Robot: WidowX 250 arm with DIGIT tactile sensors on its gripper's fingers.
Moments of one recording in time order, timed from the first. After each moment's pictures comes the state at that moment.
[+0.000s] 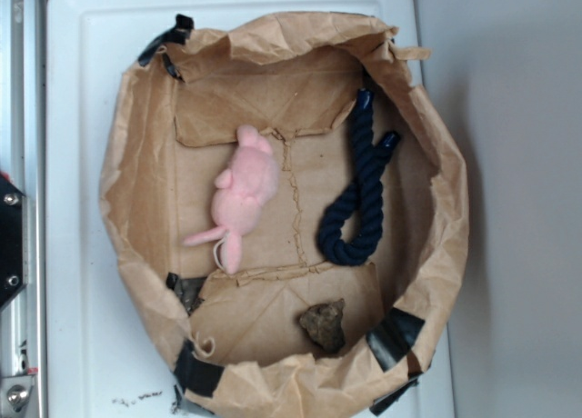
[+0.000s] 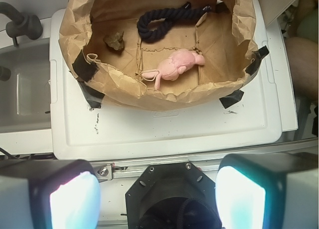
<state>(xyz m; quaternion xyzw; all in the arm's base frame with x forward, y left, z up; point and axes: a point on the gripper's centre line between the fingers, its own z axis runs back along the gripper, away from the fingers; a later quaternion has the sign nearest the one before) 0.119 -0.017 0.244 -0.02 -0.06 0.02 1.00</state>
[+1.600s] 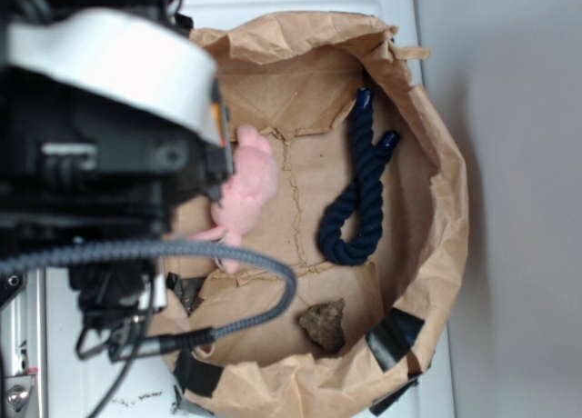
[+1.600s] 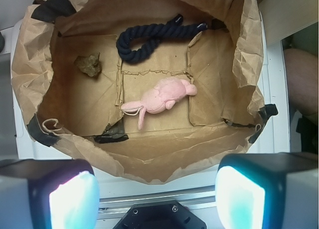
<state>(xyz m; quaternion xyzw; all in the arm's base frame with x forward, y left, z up) 0.196 -0.005 0.213 0.02 -0.01 0.02 1.00</state>
